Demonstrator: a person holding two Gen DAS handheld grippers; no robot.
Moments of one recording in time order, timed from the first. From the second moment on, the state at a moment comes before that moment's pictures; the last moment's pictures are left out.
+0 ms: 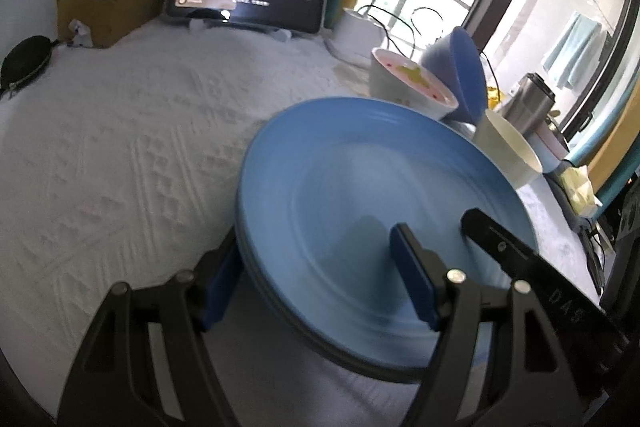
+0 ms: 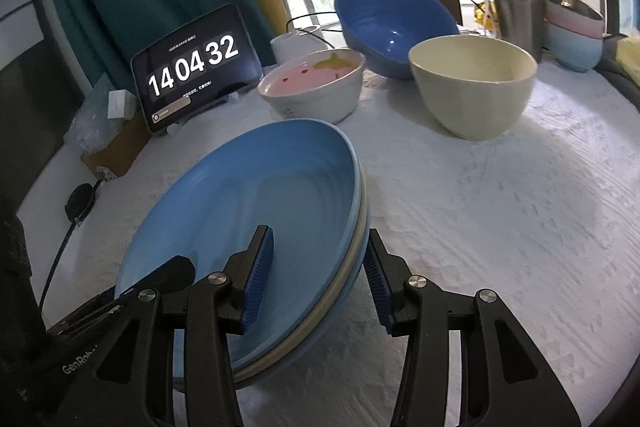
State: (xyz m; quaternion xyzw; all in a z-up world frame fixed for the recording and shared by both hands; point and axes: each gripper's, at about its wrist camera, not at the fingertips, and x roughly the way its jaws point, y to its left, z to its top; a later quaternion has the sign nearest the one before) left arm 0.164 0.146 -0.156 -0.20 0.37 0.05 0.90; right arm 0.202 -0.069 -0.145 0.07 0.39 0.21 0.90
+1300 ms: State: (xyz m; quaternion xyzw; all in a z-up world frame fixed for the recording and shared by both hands) left arm 0.180 0.157 -0.161 -0.18 0.39 0.11 0.90; right arm 0.233 -0.043 -0.165 0.08 0.44 0.24 0.86
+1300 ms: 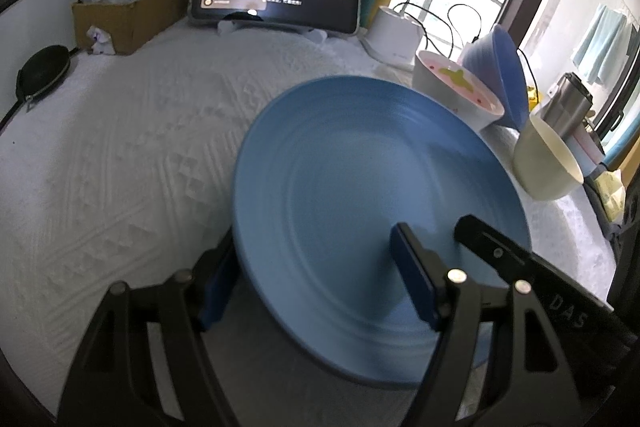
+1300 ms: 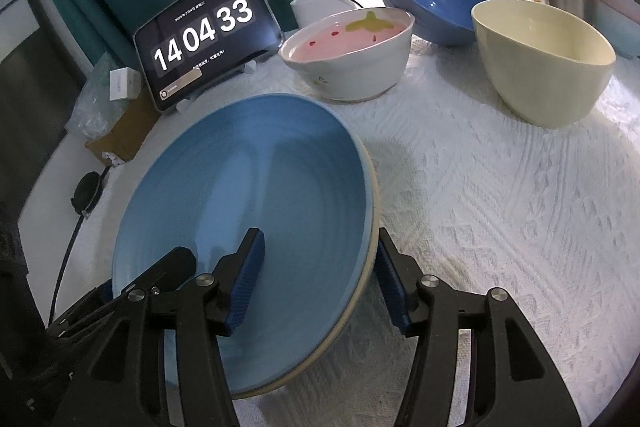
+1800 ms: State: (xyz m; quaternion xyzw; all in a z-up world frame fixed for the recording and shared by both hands) left arm 0.180 0.157 -0.161 -0.18 0.39 0.11 0.90; right arm 0.232 -0.049 -0.166 0.09 0.44 0.25 0.86
